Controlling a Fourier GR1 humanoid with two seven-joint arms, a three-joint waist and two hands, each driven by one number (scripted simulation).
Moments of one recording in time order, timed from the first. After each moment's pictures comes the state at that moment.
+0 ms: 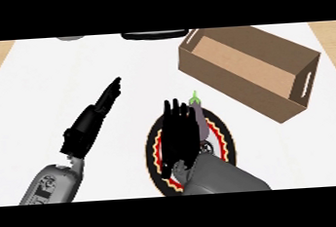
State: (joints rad) left arm -0.23 0.26 -0.28 -1.50 0.05 0.01 0.05; right arm -0.62 -0.02 0.84 -1.34 0.68 0.01 1.22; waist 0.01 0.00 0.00
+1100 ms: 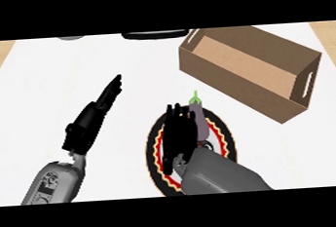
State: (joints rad) left arm -0.25 0.22 -0.25 -1.49 0.02 -0.02 0.07; right arm -0.67 -0.02 0.90 -1.15 0.57 -0.07 1.18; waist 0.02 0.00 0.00
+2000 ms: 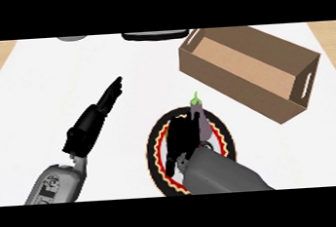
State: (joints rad) left arm -0.22 0.20 -0.23 -1.50 -0.02 -0.04 0.06; right arm -0.67 -0.02 0.94 -1.02 0.54 -0.12 1.14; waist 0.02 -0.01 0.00
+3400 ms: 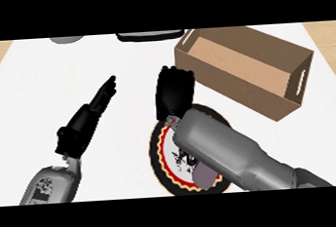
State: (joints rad) left arm -0.21 0.19 -0.18 -1.54 -0.04 -0.07 0.10; right arm -0.94 -0.02 0.78 -0.97 0.91 -0.19 1.14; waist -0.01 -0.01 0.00
